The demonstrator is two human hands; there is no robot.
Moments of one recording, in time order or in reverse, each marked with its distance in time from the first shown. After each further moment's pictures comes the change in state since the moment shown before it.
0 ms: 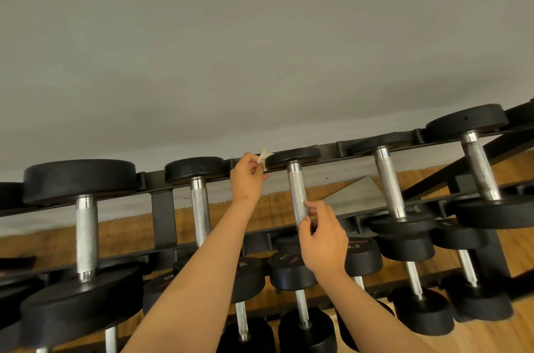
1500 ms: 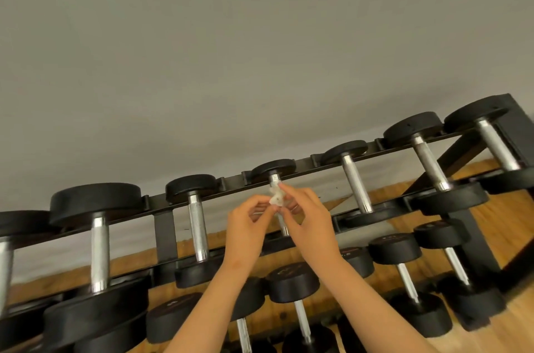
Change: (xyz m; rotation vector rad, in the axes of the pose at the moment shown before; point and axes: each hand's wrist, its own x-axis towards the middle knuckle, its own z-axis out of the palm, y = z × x) left_hand -0.152 0.081 -0.027 -0.006 -0.191 0.291; right_hand -0.009 -0.057 -0.085 0.377 -0.071 -0.275
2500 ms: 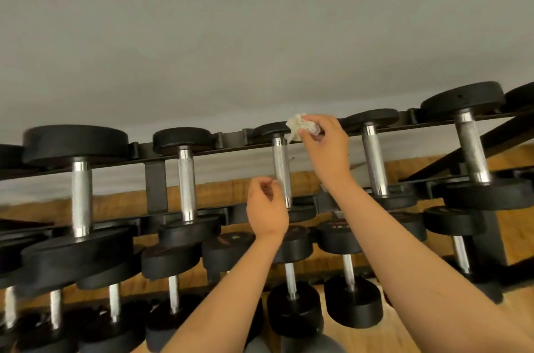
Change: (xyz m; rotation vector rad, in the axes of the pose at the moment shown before) left_hand 0.013 -0.088 0.089 0.123 0.481 -0.426; right_hand 0.104 0.072 0.001 0.061 0.031 0.120
